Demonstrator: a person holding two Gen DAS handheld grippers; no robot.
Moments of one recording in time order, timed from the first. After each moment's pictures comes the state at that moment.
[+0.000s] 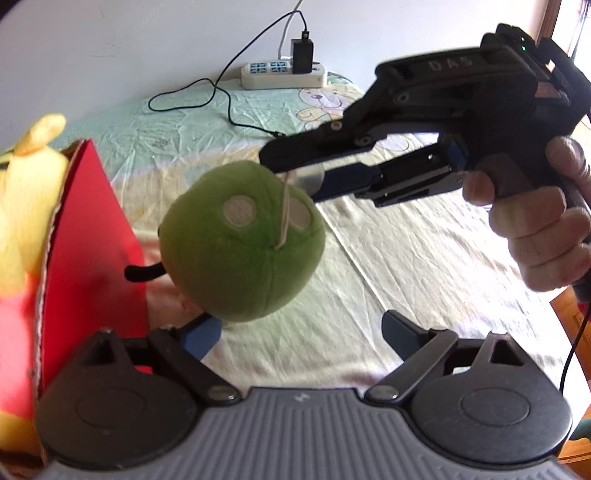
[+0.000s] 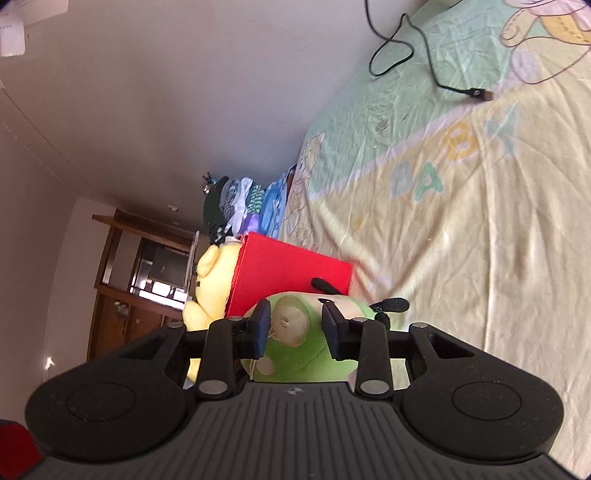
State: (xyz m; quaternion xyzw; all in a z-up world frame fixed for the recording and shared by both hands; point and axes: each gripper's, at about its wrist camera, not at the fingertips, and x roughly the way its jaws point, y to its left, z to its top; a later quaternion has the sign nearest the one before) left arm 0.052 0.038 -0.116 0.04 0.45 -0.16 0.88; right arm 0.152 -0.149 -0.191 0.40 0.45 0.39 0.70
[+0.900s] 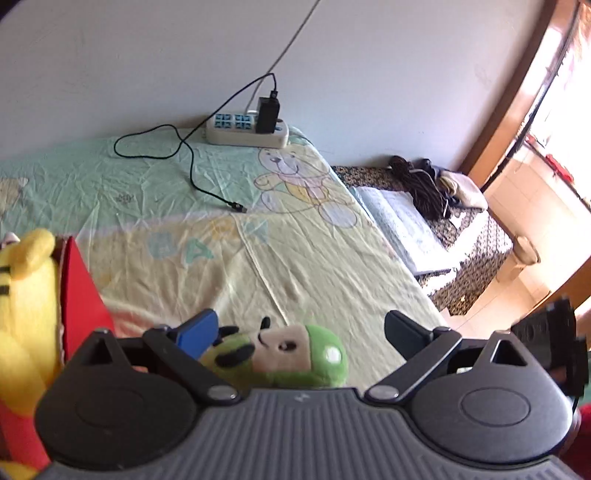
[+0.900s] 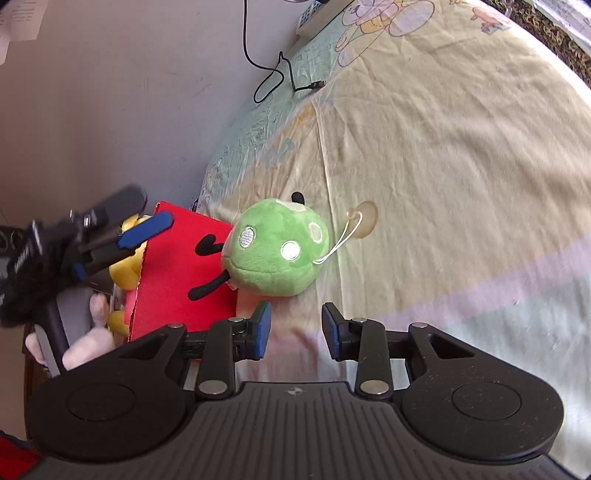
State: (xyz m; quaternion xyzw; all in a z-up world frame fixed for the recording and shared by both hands) left arm 0.093 0.051 -0.052 -0.06 0.42 -0.23 0.88; right arm 0.018 -0.175 -0.222 0.41 0.45 0.22 0.76
